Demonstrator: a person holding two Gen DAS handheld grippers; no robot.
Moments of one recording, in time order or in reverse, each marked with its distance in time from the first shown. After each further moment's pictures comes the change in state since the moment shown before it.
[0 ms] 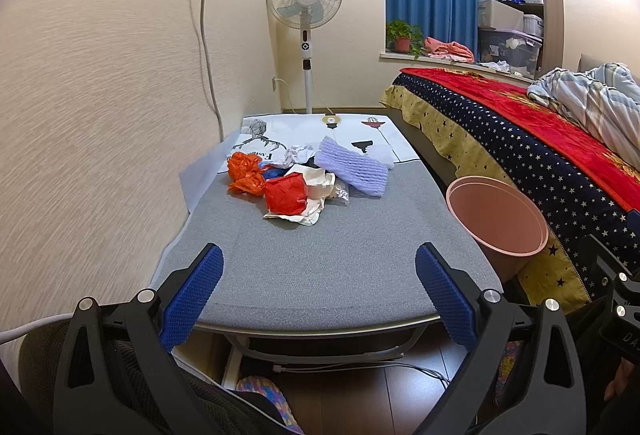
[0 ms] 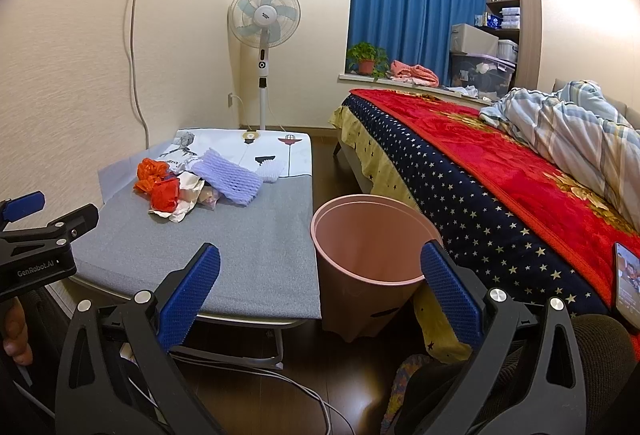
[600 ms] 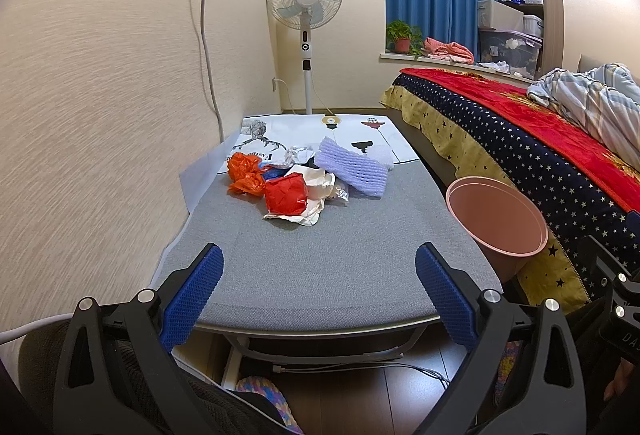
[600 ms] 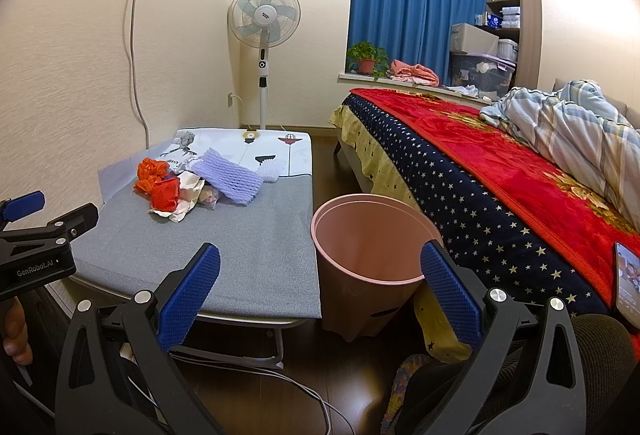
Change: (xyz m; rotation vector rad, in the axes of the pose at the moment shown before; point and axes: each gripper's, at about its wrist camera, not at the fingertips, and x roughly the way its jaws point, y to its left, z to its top) left arm 0.000 0.000 0.000 0.001 0.000 0.000; right arm 0.001 0.001 -0.002 -0.002 0.002 -0.001
